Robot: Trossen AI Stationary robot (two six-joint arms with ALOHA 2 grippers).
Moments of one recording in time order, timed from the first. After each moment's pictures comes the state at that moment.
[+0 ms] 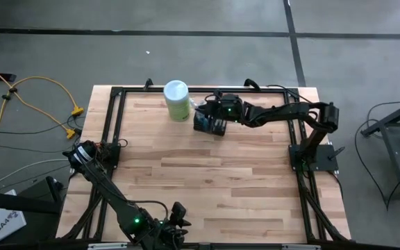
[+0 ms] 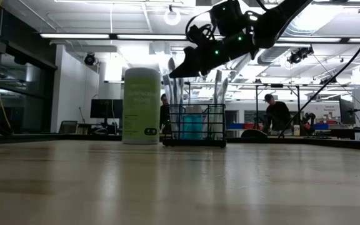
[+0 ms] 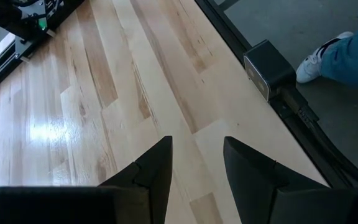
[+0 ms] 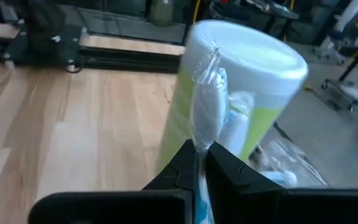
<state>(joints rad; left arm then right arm) -0.85 1.93 1.58 -0.55 -0.63 -0.08 -0.31 1.73 1.01 0.44 0.05 -0.20</state>
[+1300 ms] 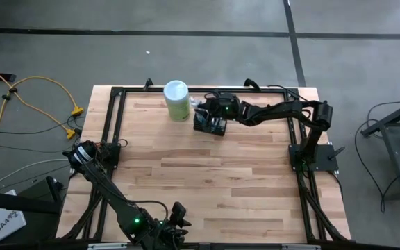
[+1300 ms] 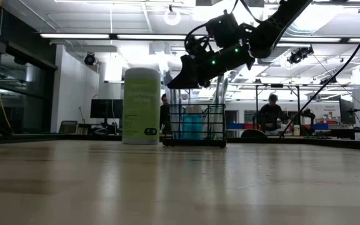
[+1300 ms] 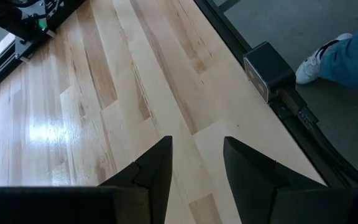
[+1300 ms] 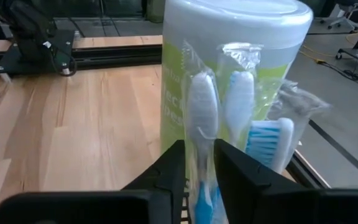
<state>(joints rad) -0.85 1.93 1.58 -0.55 -0.63 -0.08 -0.34 1.80 1.01 0.49 0.00 -0.07</state>
